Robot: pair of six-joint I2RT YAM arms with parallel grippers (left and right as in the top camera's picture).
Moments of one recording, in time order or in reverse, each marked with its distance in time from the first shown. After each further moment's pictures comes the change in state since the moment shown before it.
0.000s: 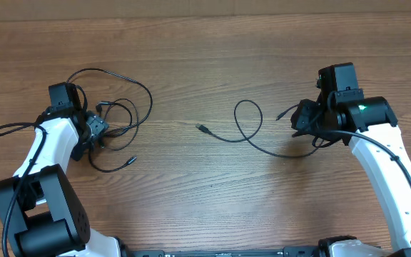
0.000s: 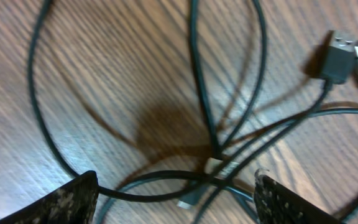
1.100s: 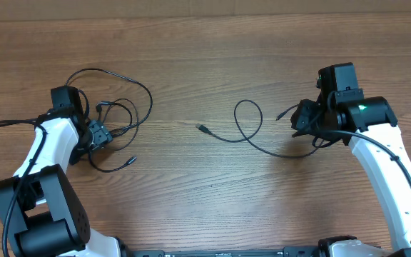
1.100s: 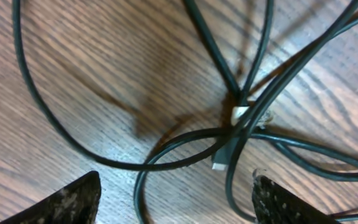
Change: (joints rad) left arm 0.000 0.000 0.000 -0.102 0.014 0.277; right arm 0.000 0.000 0.000 0.000 0.000 0.000
